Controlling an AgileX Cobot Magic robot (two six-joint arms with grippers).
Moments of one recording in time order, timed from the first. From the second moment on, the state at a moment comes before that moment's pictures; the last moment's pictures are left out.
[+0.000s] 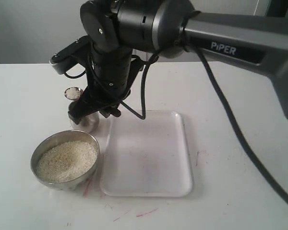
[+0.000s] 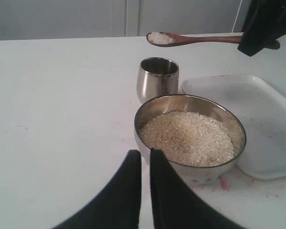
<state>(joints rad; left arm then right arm) -0.17 -0.01 0.01 -0.17 0.08 -0.02 0.69 2.04 -1.86 -0.13 1.09 -0.04</state>
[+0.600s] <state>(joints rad) -0.17 -0.01 0.01 -0.17 0.08 -0.02 0.69 2.09 -1.87 -0.26 1.12 -0.04</state>
